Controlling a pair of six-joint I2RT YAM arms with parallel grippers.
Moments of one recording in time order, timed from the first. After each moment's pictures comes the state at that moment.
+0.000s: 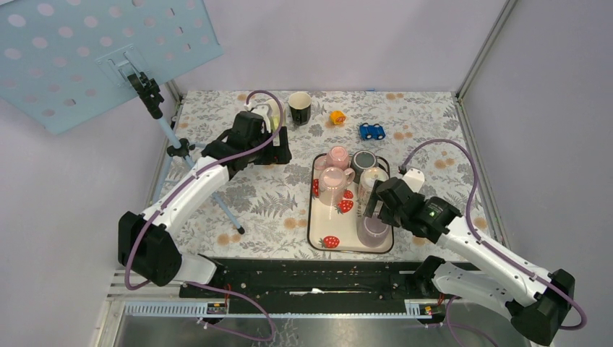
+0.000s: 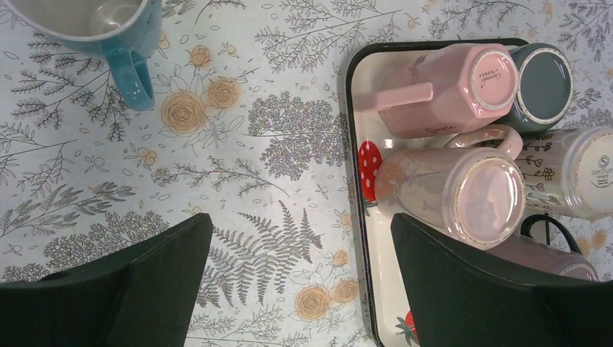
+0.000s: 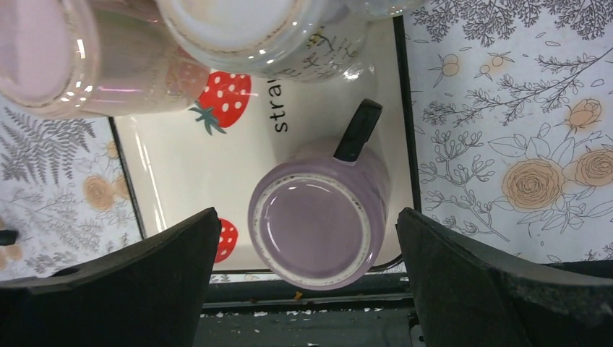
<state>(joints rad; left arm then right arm) -0.45 1.38 1.19 -0.53 0.02 -0.39 0.78 0.89 0.78 -0.90 0.39 0.97</state>
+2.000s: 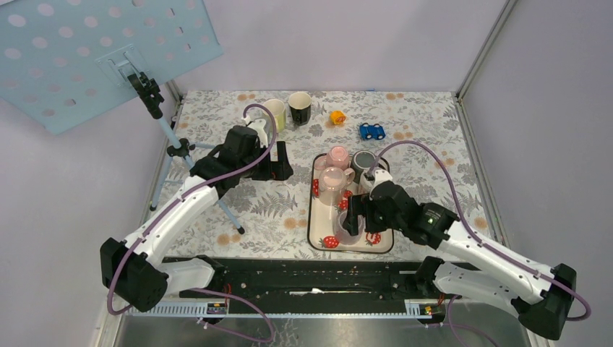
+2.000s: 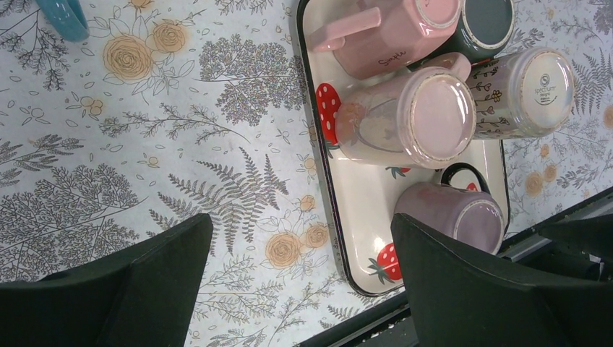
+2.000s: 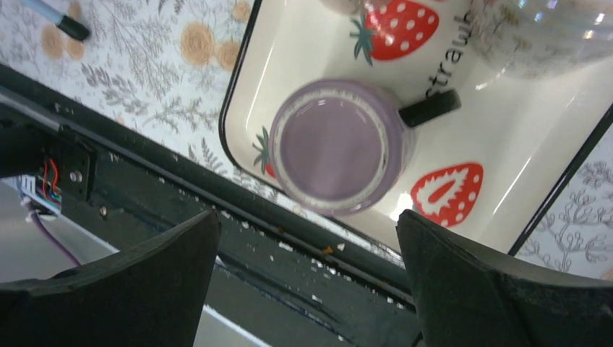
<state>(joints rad) -0.51 1.20 1.07 -0.58 0.11 -0.43 0.88 0.89 0.75 -0.68 0.08 0.63</state>
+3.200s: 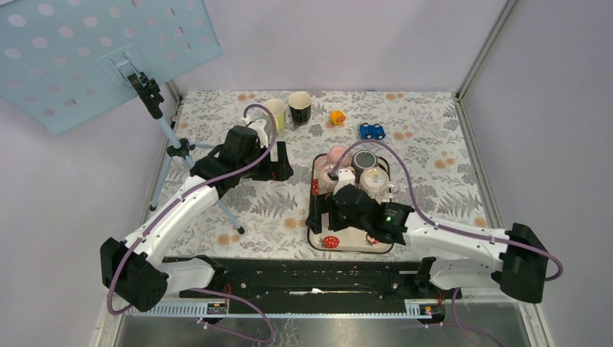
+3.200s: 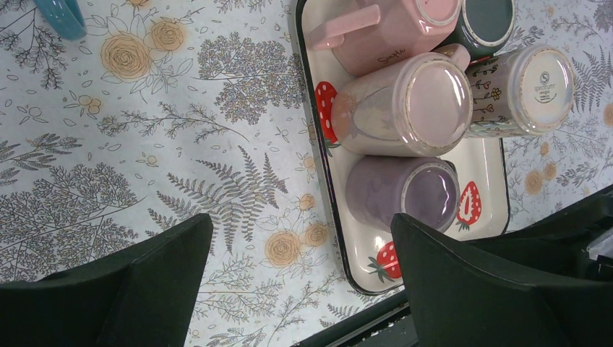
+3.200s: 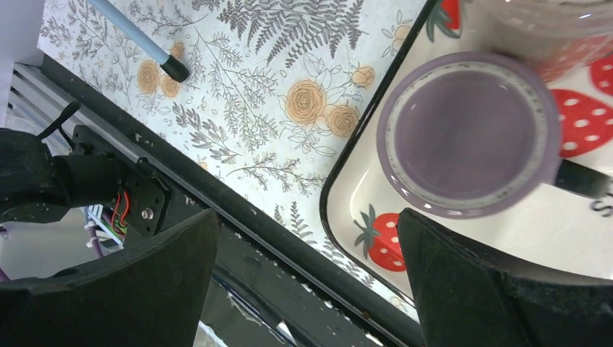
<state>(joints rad) -0.51 1.20 1.07 -0.59 0.11 -0.43 1.08 1.20 0.76 -0.25 0.15 0.75</state>
